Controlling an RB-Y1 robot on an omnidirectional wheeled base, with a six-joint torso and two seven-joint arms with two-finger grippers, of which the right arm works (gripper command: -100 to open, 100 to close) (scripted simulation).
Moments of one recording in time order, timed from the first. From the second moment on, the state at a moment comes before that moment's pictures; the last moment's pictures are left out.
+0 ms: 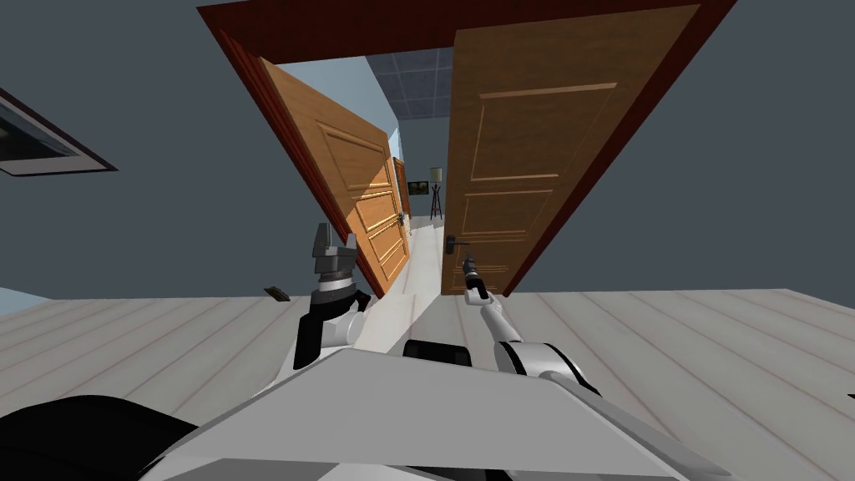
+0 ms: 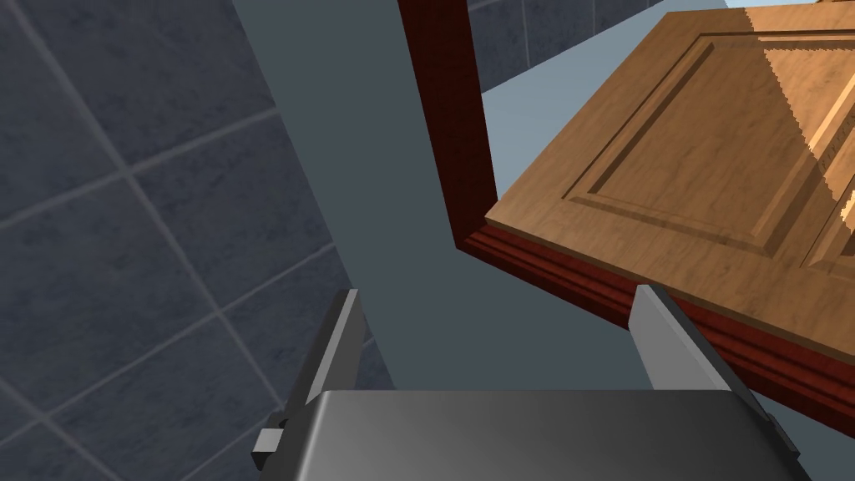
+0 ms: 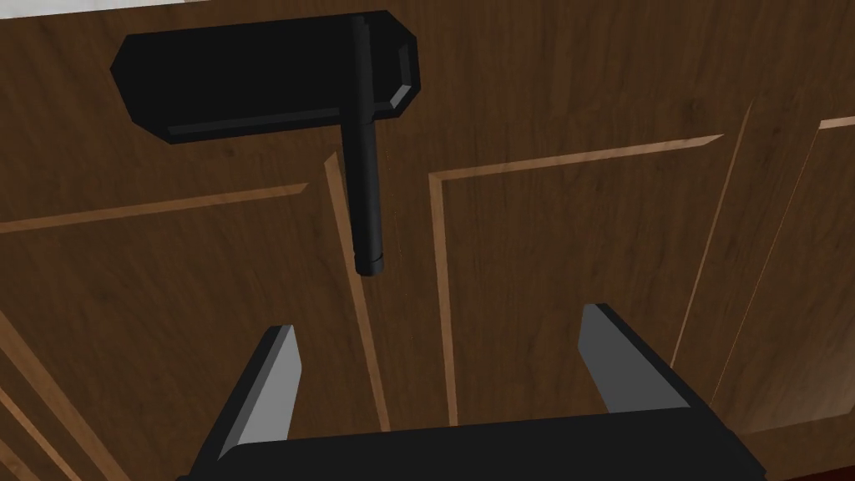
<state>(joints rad) -0.47 -0.03 -0.08 -0.68 -0.08 -0.52 -0.01</state>
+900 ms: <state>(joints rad) -0.54 -0.03 -0.09 -0.55 -0.09 -0.52 -0.02</state>
